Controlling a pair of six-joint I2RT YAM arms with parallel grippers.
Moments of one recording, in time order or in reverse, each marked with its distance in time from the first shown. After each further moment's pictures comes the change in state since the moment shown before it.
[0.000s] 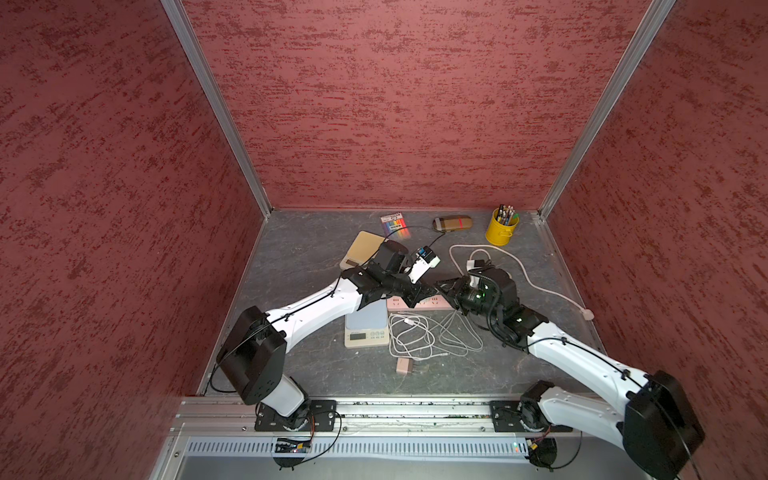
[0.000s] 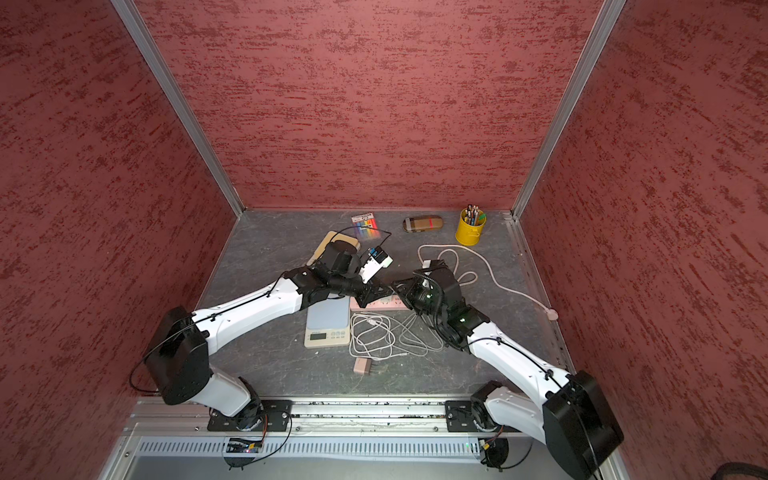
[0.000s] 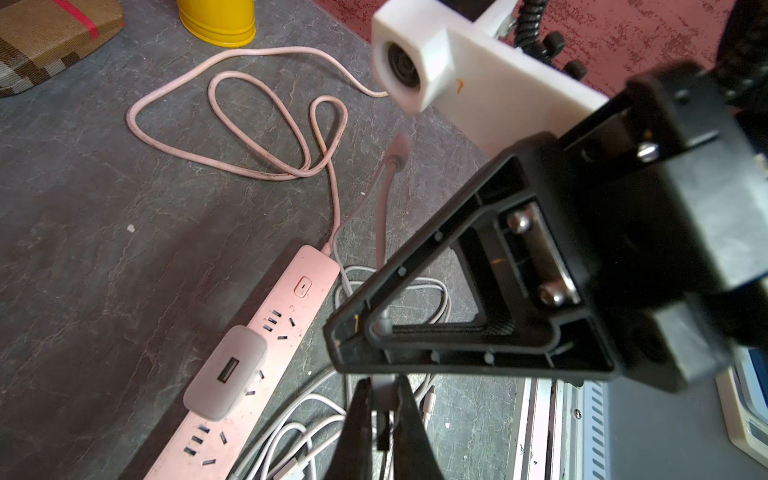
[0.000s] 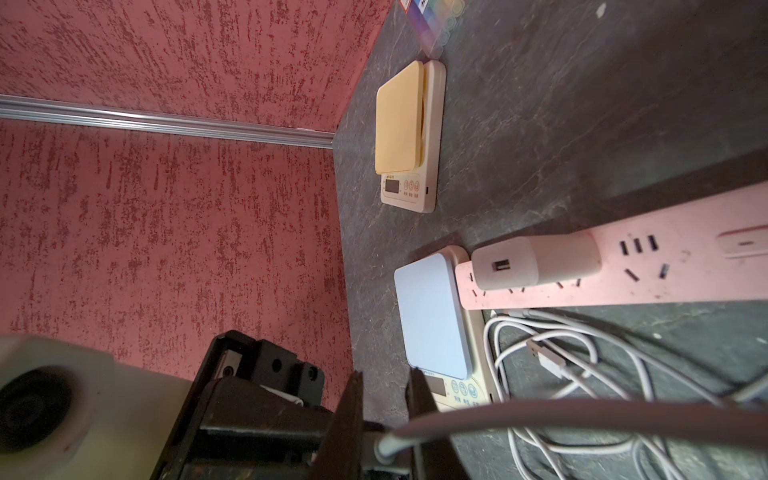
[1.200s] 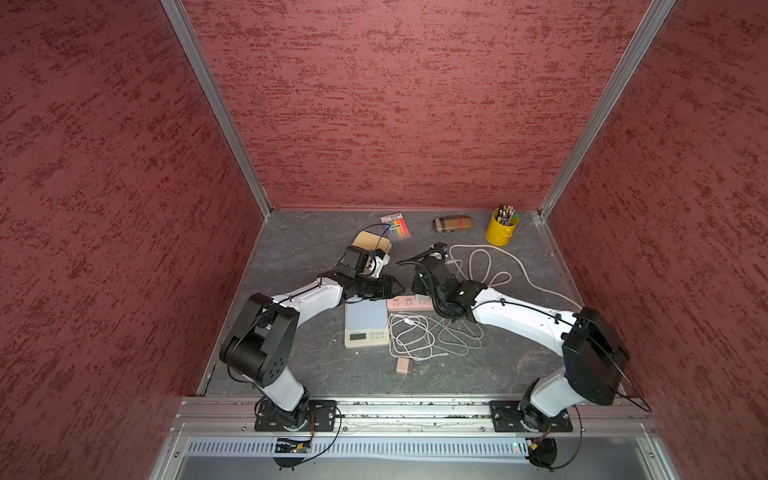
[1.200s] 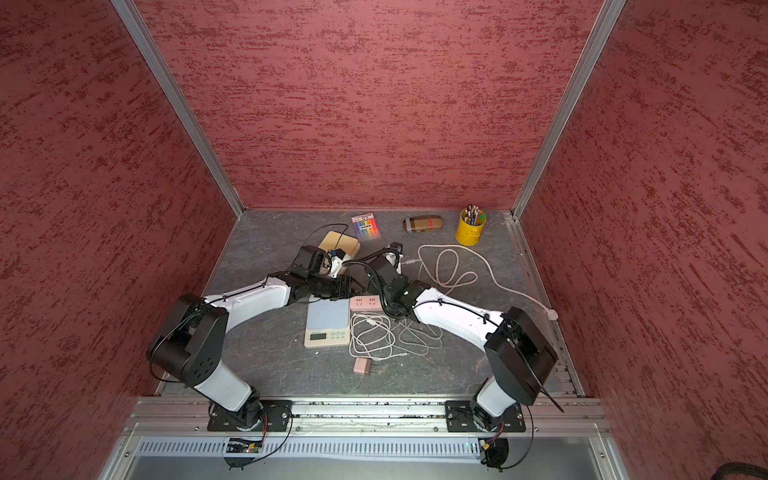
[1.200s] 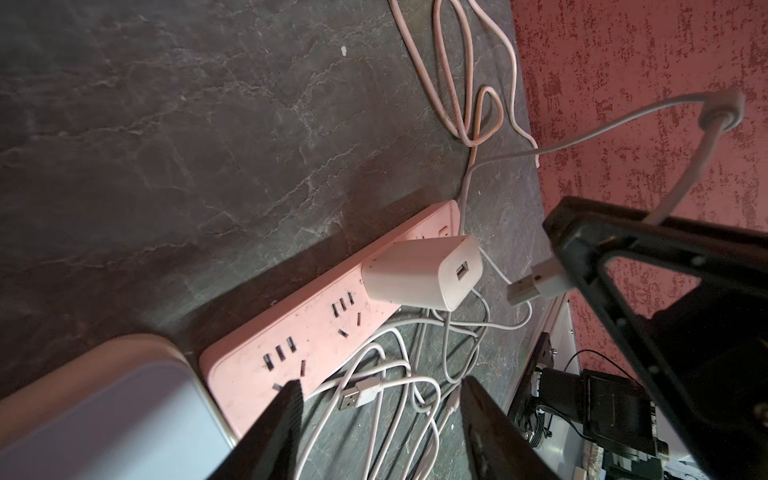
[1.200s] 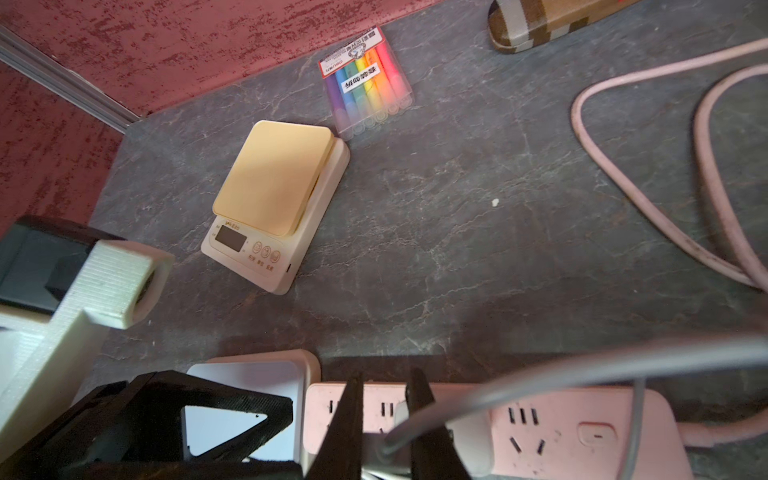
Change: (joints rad) left arm 0.296 0.079 -0.224 0.141 0.140 -0.442; right arm 0.259 0.463 0.455 -0.348 0.685 -0.485
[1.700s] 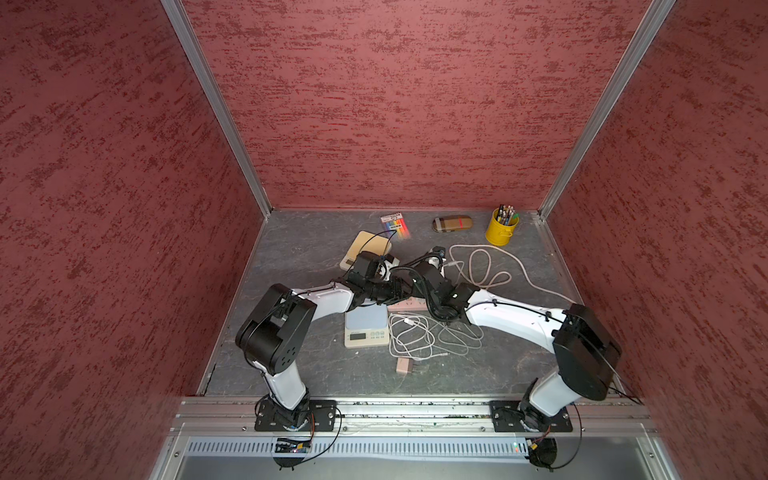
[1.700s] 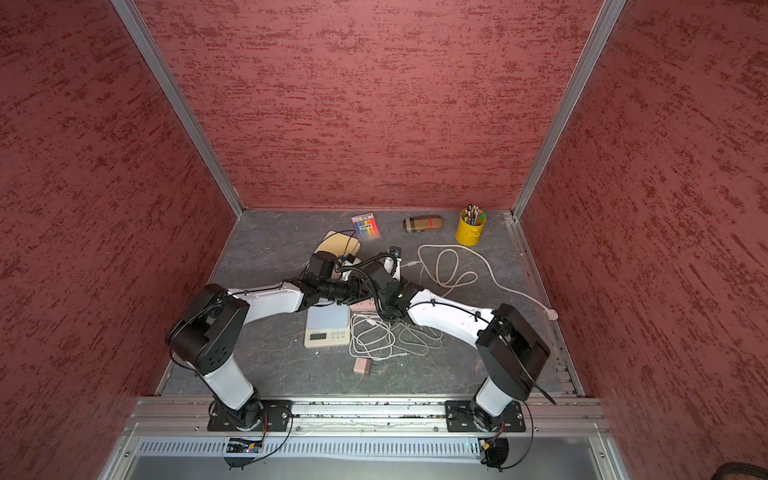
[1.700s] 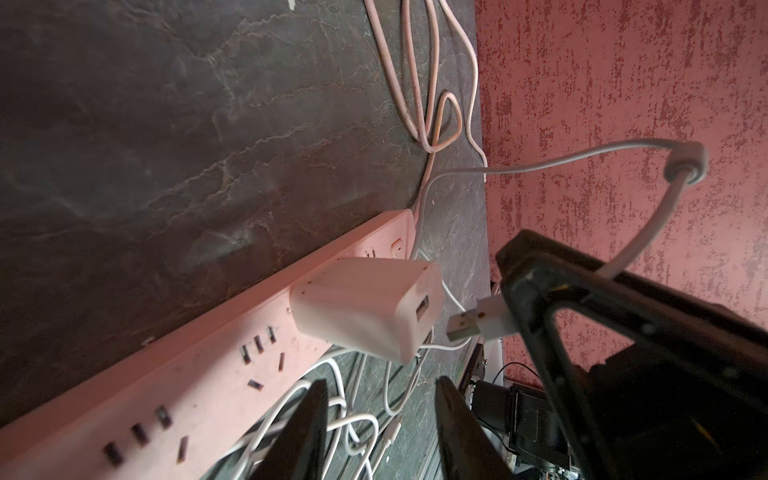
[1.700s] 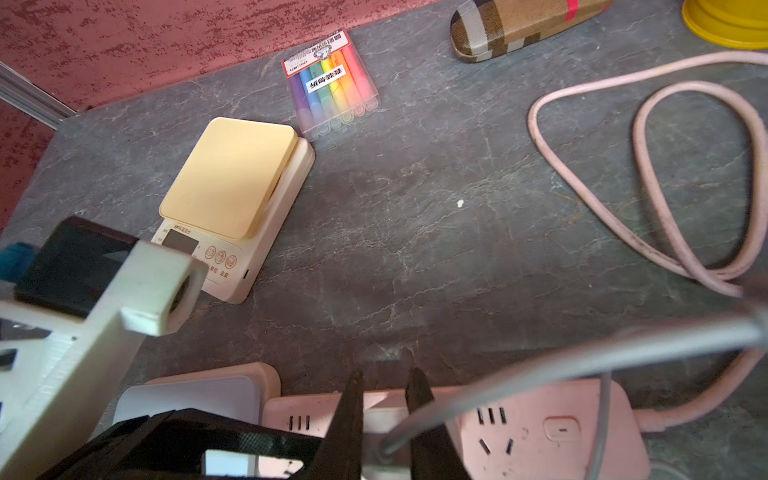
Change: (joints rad) left arm -0.077 0.111 -0.045 0.304 0.069 -0.308; right arm 0.045 0.047 0.000 -0.020 0.121 0.006
